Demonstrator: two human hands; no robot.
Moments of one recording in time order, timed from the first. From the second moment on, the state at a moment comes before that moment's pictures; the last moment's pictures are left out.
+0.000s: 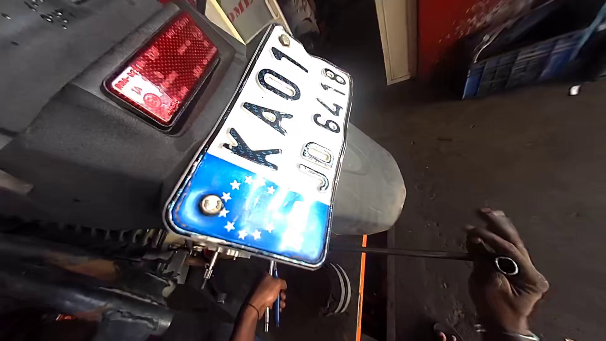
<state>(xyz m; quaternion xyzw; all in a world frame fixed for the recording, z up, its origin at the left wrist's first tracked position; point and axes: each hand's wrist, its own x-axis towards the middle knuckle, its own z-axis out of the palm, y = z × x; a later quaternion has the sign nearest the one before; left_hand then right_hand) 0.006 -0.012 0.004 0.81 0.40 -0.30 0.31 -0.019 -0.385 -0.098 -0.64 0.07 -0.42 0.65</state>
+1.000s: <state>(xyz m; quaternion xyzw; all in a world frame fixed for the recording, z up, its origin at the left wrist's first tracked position) 0.011 -0.002 0.013 0.82 0.38 -0.32 0.28 0.036 -0.340 -0.066 0.08 0.22 -0.34 0.91</state>
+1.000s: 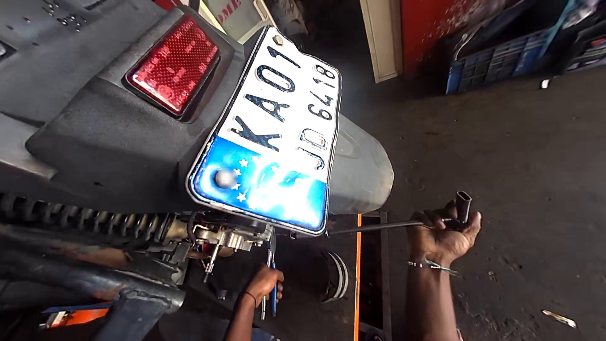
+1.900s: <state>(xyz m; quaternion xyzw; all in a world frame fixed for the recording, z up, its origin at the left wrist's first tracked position) 0.013 0.005 0.013 0.81 0.39 -0.33 0.29 0.026 -0.342 -0.096 0.06 0.15 -0.28 0.95</state>
